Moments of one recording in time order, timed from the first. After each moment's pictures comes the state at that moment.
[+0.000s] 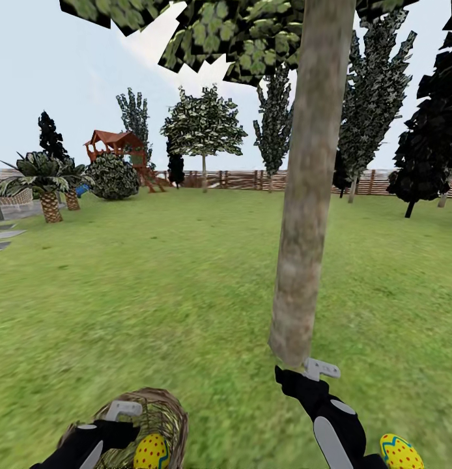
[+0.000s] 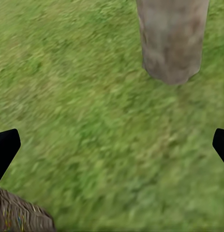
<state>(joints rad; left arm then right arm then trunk) -0.35 0.23 -0.31 -0.70 0.30 0.39 0.00 -0.12 -0.01 0.22 -1.58 -0.53 0.58 -0.48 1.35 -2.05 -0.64</state>
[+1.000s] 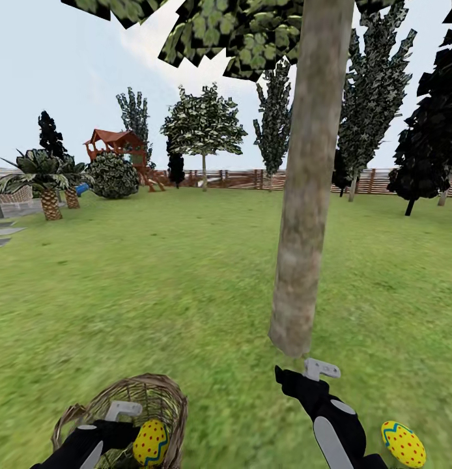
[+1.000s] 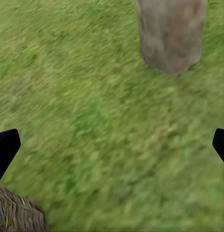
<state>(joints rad) -0.34 0.23 -0.31 -0.70 0.30 0.39 0.00 -0.12 -0.01 0.22 -1.58 -0.53 0.58 -0.48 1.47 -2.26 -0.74</state>
